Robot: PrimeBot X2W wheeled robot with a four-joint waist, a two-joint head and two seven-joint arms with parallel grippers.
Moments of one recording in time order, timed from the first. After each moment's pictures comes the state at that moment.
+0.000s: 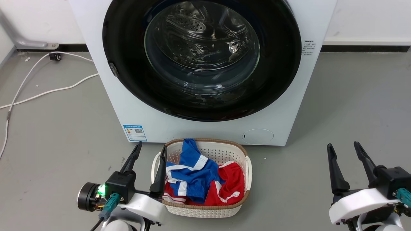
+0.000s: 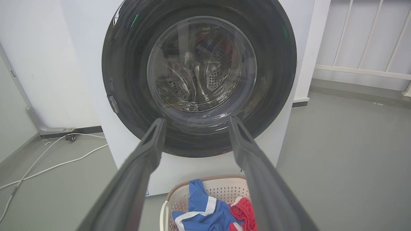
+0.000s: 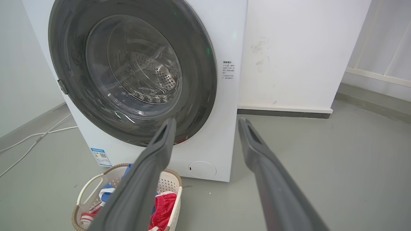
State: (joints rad) left arm -0.11 0.12 -0.20 0.20 -0.13 -0.04 -0.26; right arm 0.00 -0.05 -0.07 0.01 0.06 0.13 -0.07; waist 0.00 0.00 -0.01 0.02
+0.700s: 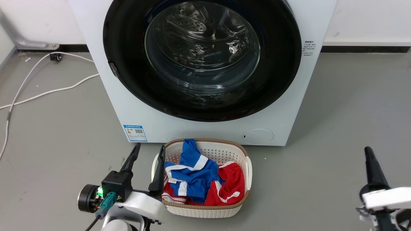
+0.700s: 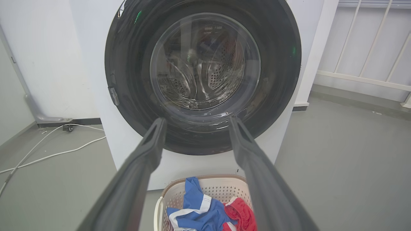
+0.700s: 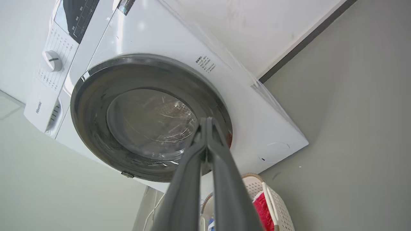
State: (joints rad) left arm -0.11 0.09 -0.16 0.22 -0.15 -0.05 -0.26; right arm -0.04 -0.05 -0.19 0.14 0.83 0.13 -0.01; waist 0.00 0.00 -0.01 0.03
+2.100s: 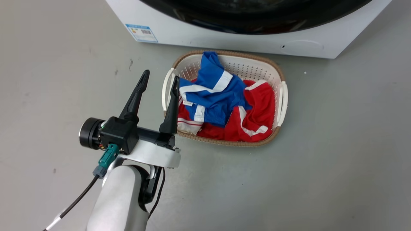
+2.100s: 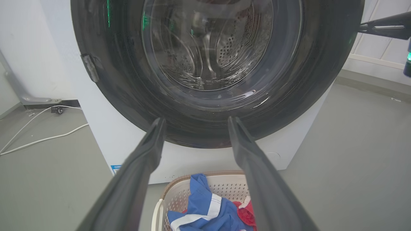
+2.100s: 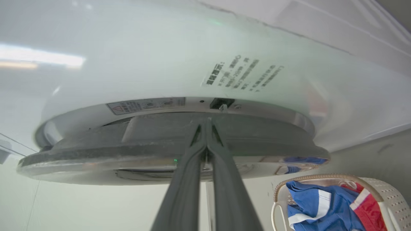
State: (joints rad) left arm -0.36 0.05 -0.19 0.10 -0.13 -0.07 -0.26; right arm -1.29 -0.31 -0.39 1.03 1.09 0.13 0.60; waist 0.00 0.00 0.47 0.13
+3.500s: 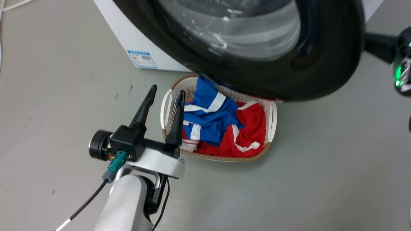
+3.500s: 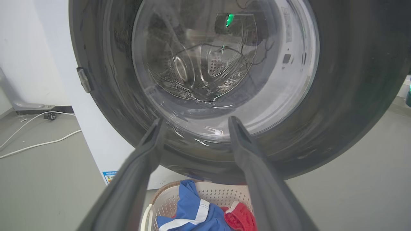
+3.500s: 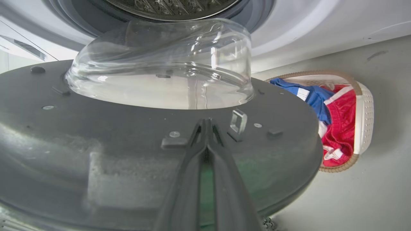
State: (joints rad) left arm -0.34 0.05 -0.23 0.15 -0.16 -0.05 -0.26; right arm -1.08 -0.24 -0.34 0.85 1.02 0.13 1.11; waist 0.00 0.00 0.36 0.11
